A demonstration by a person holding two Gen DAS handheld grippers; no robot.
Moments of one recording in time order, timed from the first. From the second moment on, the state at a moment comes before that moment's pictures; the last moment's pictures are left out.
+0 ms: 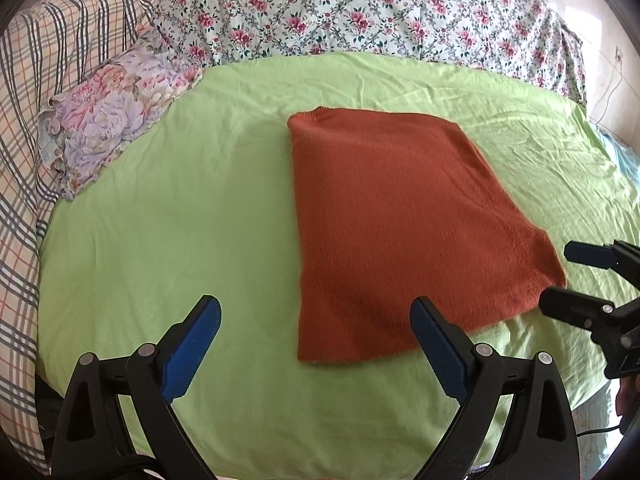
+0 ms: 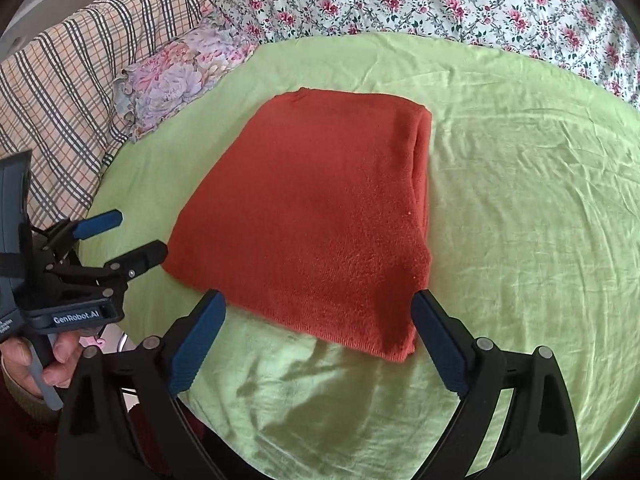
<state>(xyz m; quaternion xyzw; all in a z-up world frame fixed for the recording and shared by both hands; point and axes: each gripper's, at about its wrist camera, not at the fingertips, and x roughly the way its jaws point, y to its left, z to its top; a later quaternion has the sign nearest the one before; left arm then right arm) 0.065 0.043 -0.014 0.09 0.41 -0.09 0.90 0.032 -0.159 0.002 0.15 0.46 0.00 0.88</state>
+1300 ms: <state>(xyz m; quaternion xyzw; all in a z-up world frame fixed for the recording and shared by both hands) 0.093 0.021 -0.016 0.11 0.42 -0.07 0.90 0.081 -0.172 -0.007 0.15 0.49 0.00 0.86</state>
